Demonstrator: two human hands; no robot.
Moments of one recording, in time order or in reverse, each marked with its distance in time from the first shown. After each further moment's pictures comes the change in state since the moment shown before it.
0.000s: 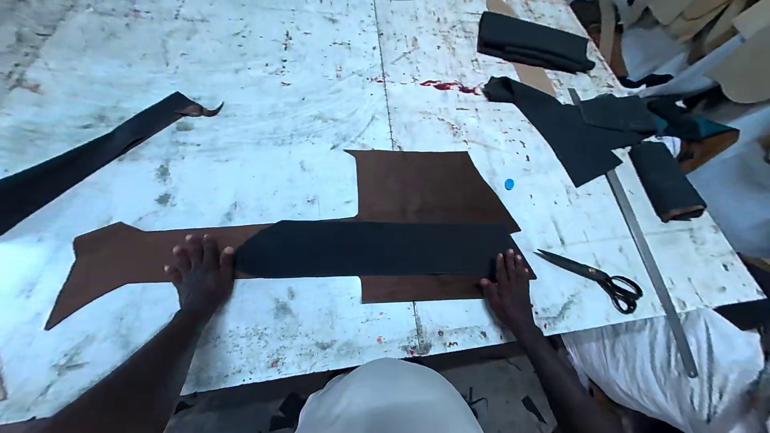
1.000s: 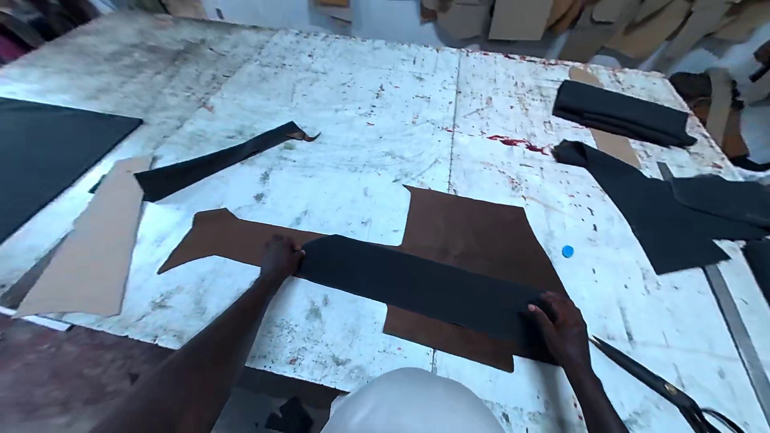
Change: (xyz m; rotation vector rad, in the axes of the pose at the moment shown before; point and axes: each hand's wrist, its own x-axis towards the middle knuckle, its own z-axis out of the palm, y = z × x) left_hand 0.023 0.064 -0.032 -0.183 -0.139 -0.226; right_hand 0.109 0.017 -0.032 0.412 0.017 -0.057
